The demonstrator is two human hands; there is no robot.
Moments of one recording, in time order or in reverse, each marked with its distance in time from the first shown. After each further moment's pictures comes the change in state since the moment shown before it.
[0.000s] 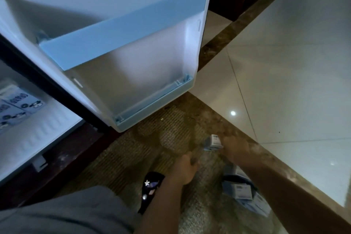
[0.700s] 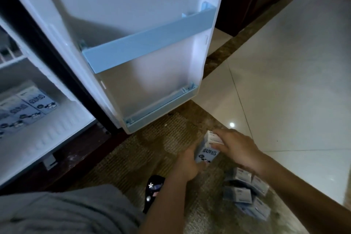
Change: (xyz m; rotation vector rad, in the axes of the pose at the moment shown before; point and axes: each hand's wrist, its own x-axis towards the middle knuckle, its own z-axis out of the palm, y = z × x) left_hand -0.020 0.014 -0.018 -0.127 0.111 0.253; right_hand -0.070 -0.026 -0.075 0.187 0.206 -0.319
